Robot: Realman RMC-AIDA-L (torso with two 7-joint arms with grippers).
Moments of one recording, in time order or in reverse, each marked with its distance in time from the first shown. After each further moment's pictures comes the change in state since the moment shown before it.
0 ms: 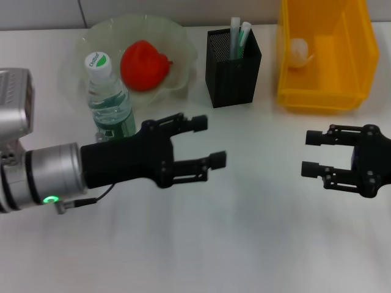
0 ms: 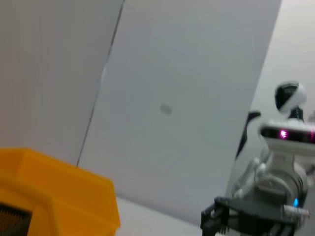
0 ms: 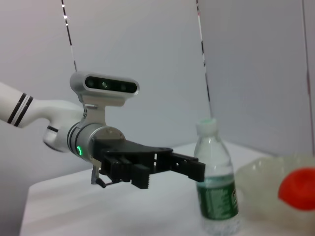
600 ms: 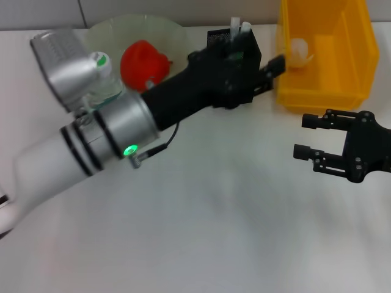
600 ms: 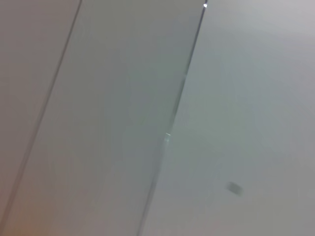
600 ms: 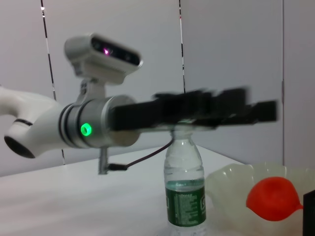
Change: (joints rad) left arm -0.067 -0.076 0.360 0.108 -0.653 -0.355 0.236; right arm -0.001 0.041 0.023 -0.025 0.029 0.077 -0.082
